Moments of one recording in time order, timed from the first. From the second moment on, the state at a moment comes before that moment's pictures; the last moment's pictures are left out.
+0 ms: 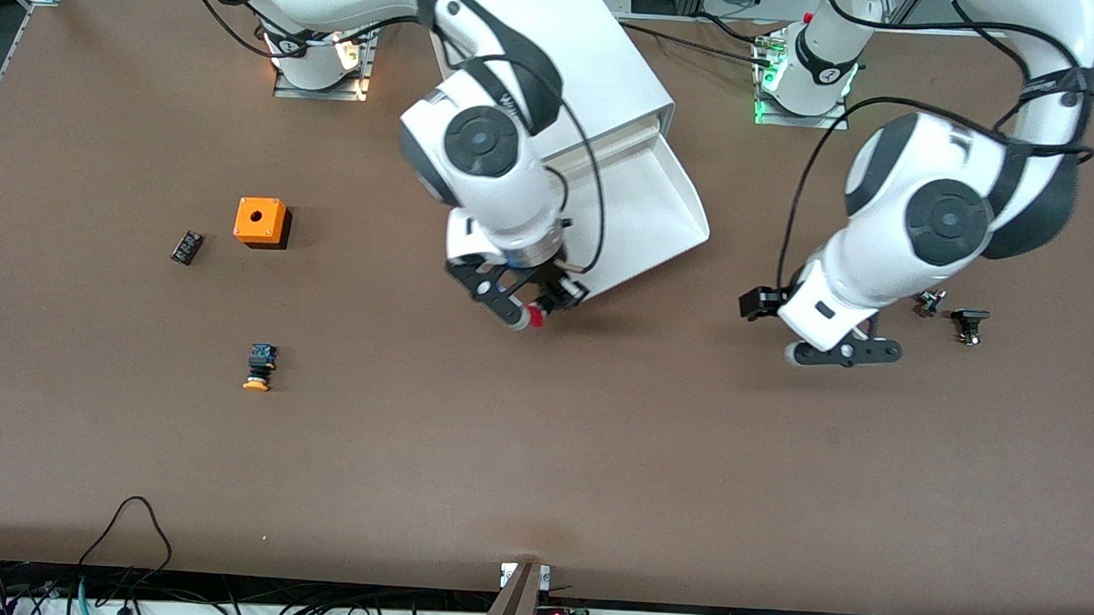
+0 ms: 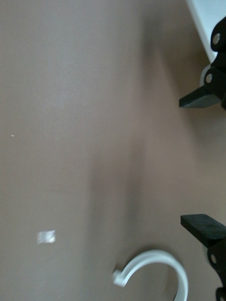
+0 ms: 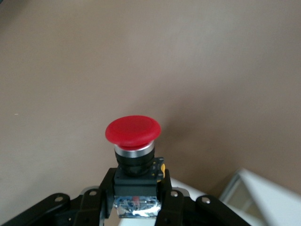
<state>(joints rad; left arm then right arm) 0.05 0.35 -0.42 -1.68 0.09 1.93 -0.56 0.53 0.75 0.22 -1.01 -0.05 1.89 1.31</state>
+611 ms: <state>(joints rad) -0.01 0.36 -0.50 -1.96 0.09 2.30 -0.99 0.34 0.70 0.18 -1.12 -0.05 1.71 0.65</state>
